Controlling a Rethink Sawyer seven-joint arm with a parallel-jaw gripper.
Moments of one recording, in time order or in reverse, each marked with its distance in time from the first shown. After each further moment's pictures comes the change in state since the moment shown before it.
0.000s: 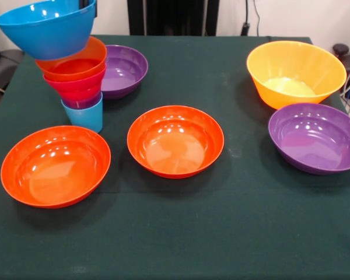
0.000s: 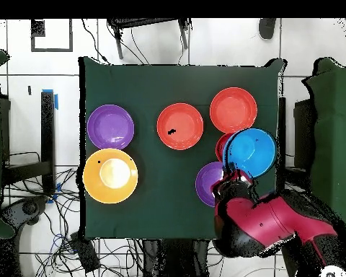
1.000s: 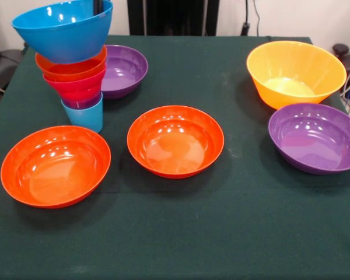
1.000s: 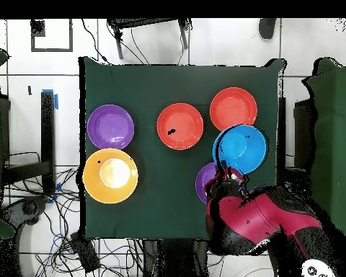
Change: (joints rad) arm 0.075 -0.007 -0.019 0.000 -0.060 0.000 0.000
